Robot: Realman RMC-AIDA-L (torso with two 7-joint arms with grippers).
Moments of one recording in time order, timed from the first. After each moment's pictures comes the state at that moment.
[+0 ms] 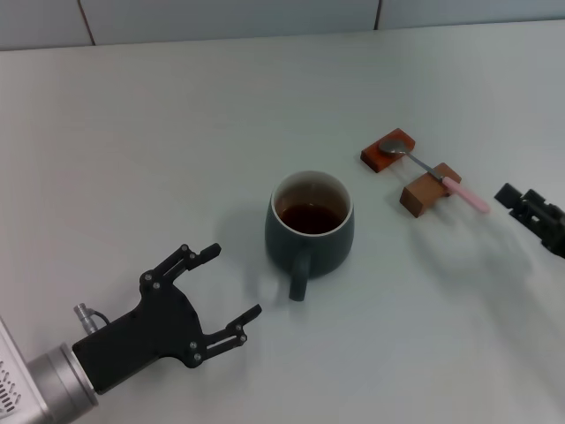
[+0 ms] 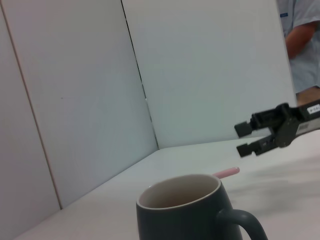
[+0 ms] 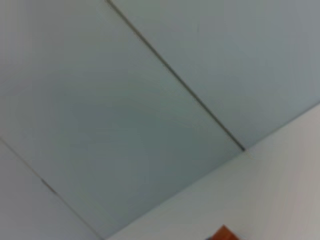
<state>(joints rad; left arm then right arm) -0.32 -2.00 -0.35 -0.25 2.75 1.36 -0.07 0.24 1.99 -1.19 -0.01 -0.79 -1.42 1.13</state>
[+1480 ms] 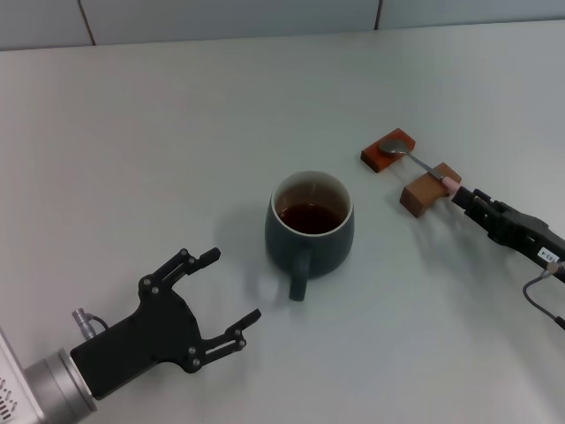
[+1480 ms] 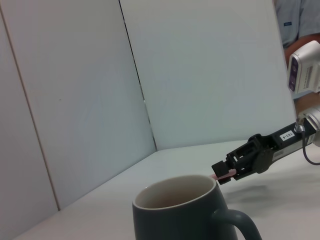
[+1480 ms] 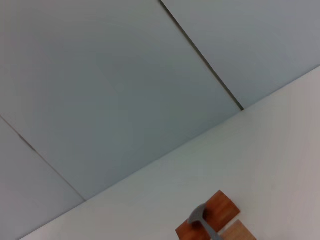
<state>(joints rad) -0.31 -2.00 -0.35 -0.22 2.75 1.39 -0.07 0.32 2.03 -1.25 -0.06 -0.81 -1.23 1.15</state>
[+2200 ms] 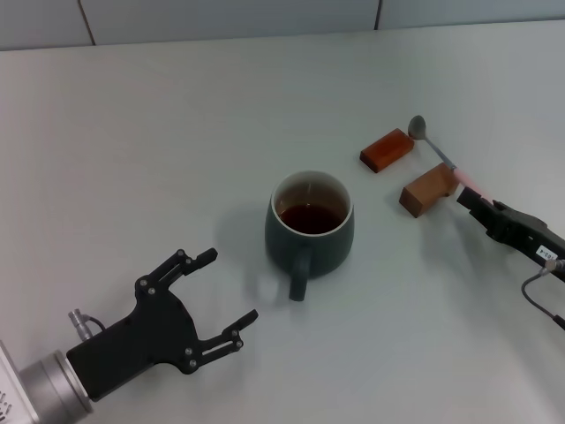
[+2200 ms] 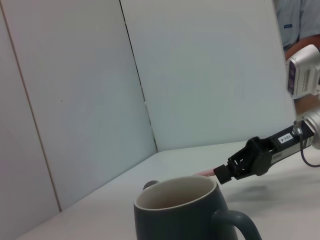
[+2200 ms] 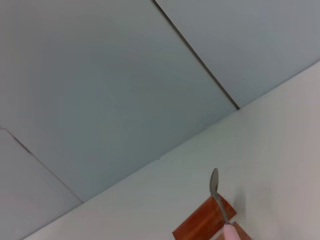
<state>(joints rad) -0.31 -2.00 -0.35 -0.22 2.75 1.40 -0.07 0.31 2.03 -1.25 -0.08 -0.81 -1.21 1.17</state>
